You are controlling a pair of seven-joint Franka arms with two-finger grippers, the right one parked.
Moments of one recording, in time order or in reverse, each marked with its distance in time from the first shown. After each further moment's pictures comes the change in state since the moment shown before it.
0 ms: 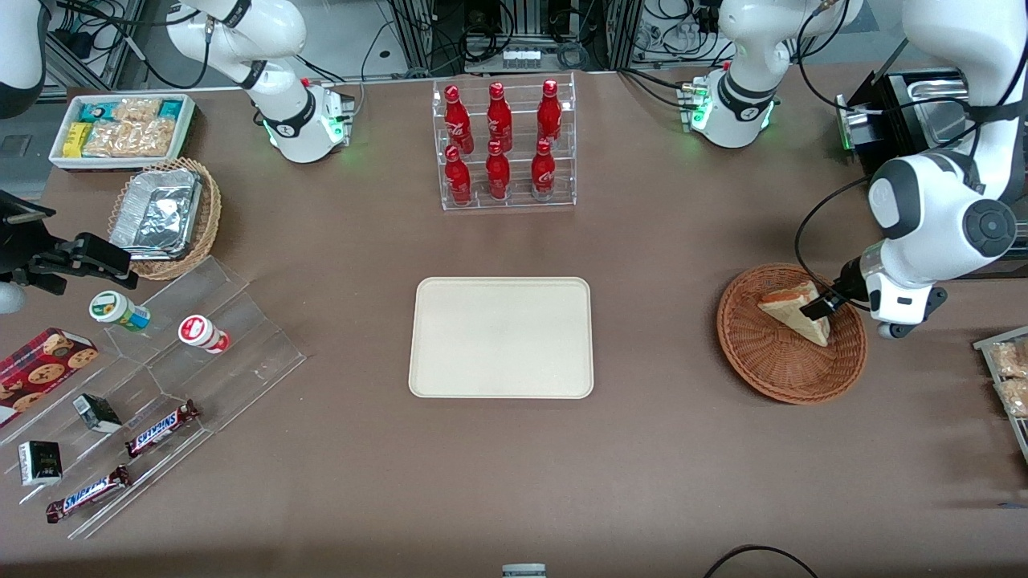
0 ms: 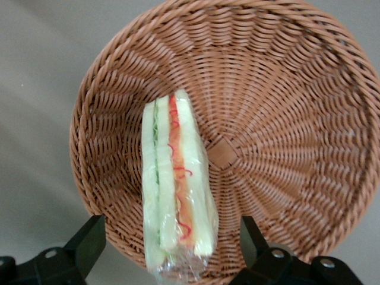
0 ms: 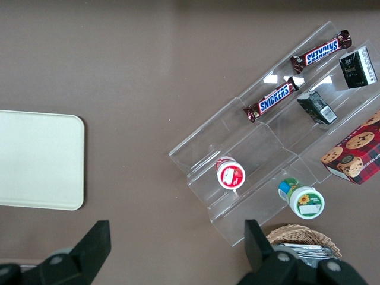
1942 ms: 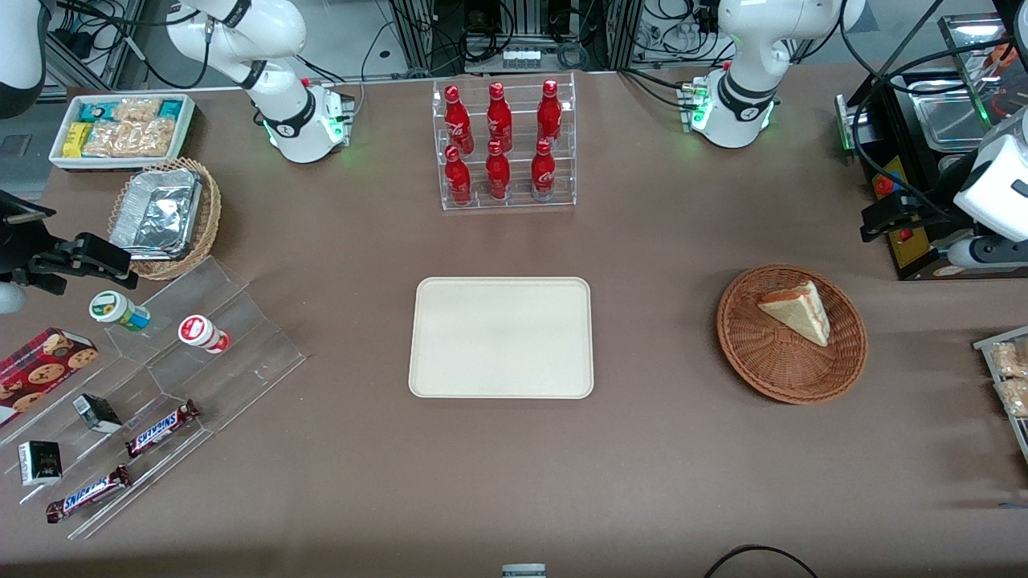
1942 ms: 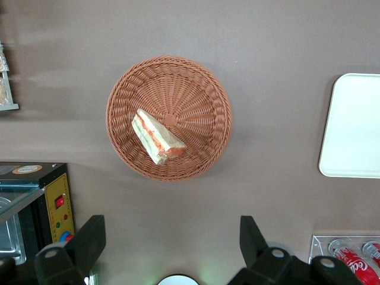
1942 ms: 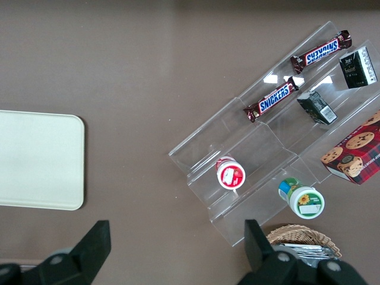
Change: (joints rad) arm -0.141 -0.129 -0.018 0.717 0.079 -0.828 0.454
